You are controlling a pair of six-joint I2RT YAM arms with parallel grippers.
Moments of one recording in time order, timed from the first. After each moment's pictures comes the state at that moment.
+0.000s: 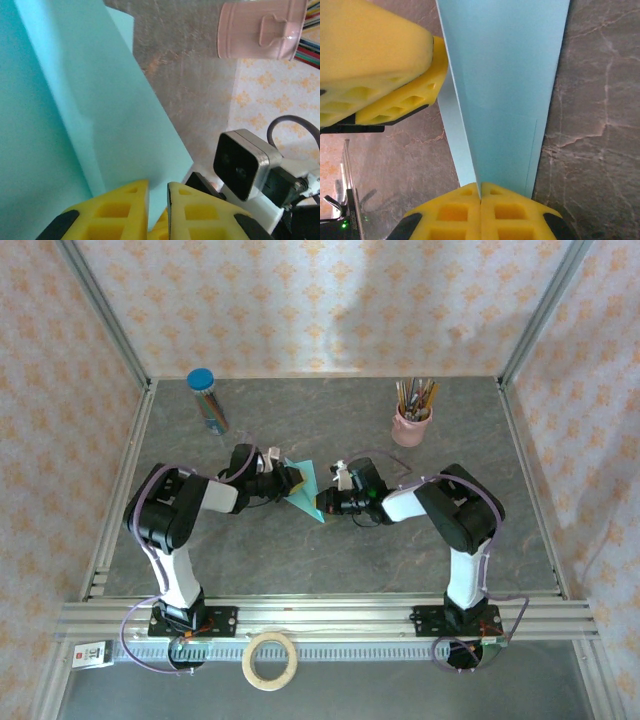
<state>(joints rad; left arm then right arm) -0.27 1.85 0.72 0.53 0.74 -1.08 0.62 1.91 0.79 0.44 -0.58 0.68</state>
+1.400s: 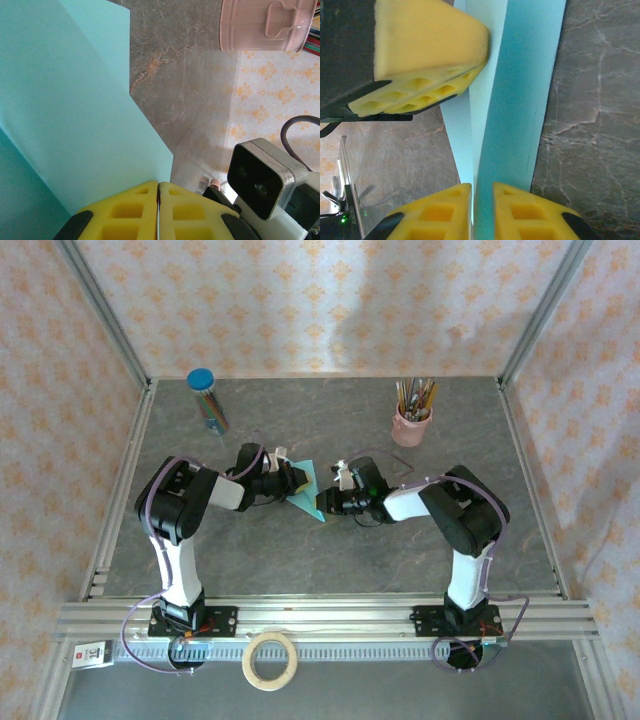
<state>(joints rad) -0.28 1.94 0.78 0.56 0.76 -1.06 0.61 1.88 0.79 0.37 -0.57 0.65</state>
